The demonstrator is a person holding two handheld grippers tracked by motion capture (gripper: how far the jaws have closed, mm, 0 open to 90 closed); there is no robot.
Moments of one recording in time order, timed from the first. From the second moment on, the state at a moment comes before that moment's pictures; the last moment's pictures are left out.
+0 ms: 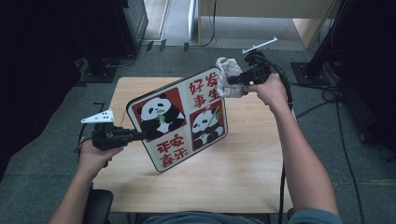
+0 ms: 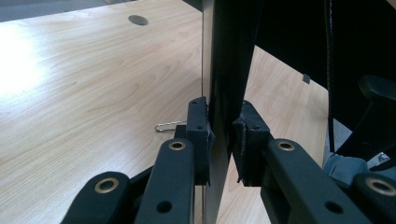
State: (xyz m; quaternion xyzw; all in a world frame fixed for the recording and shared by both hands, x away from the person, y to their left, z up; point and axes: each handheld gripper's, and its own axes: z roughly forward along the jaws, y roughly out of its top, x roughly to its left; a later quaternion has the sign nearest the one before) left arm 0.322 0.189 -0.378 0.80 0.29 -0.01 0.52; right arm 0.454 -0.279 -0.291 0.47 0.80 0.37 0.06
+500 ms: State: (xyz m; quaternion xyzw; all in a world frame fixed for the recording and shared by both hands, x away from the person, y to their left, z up) left arm 0.322 0.189 -0.379 0.80 0.29 -0.01 0.52; right arm 0.449 -0.281 -0.310 0.47 0.79 0.38 0.06
